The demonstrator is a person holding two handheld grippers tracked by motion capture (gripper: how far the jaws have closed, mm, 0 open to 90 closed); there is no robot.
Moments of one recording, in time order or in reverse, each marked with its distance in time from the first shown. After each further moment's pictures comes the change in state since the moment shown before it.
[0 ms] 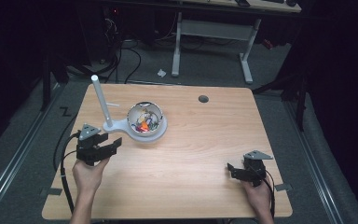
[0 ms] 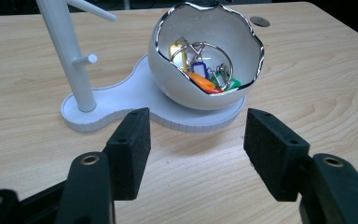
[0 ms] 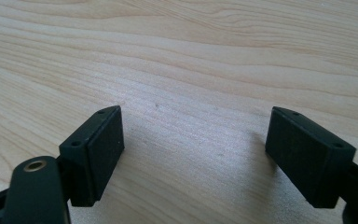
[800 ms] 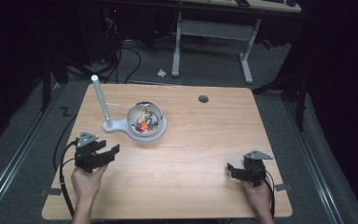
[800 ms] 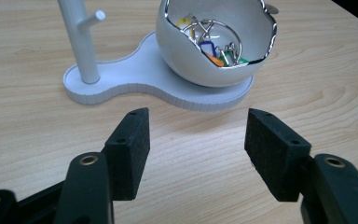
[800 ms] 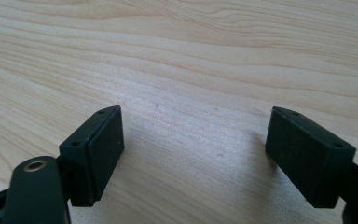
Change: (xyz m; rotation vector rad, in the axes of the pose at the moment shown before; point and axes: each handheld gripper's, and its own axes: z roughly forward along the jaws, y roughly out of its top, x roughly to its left) left arm 0.023 -0.004 -0.001 0.001 0.036 -0.019; right arm 0.000 0.000 0.000 0.000 0.000 0.000
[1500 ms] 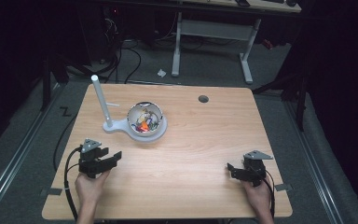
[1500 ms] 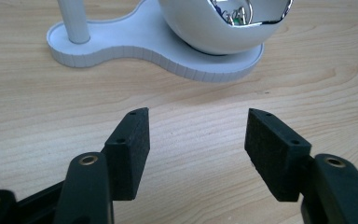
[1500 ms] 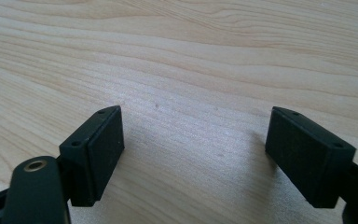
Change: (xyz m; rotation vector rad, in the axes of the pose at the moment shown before) left arm 0.024 -0.015 0.011 0.030 0.054 -0.007; right arm 0.000 0.000 0.000 0.000 -0.001 0.000
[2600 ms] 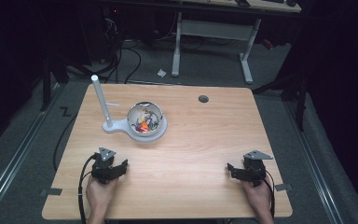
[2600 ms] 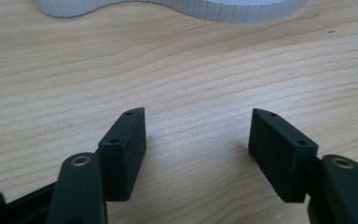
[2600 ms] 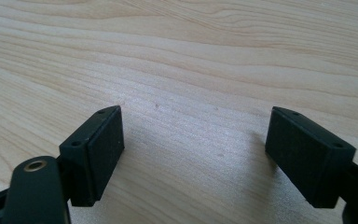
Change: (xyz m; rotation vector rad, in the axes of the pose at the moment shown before) left arm 0.033 -0.053 0.037 -0.112 0.085 0.105; right arm 0.000 0.000 0.000 0.000 0.000 -0.001
